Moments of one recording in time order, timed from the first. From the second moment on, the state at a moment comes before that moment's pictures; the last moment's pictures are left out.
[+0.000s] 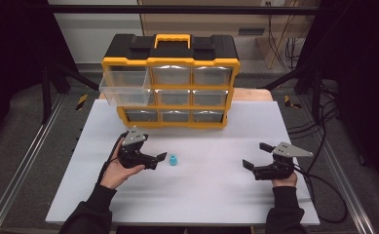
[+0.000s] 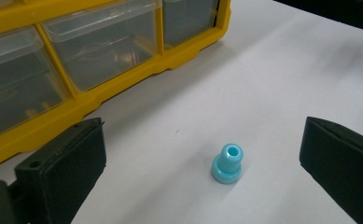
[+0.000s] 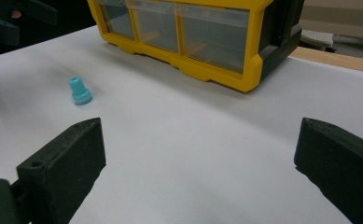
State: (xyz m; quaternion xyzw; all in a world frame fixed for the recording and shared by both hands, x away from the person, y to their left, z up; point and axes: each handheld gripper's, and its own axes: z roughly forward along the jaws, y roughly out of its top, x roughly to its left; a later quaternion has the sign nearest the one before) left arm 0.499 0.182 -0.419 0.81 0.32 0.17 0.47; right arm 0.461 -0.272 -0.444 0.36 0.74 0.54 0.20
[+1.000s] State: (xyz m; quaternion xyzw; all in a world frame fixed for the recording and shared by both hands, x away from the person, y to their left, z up) left arm 0.508 0.151 -0.444 0.82 0.33 0.13 0.44; right arm 0.461 -0.273 -0.443 0.35 0.74 0.54 0.20
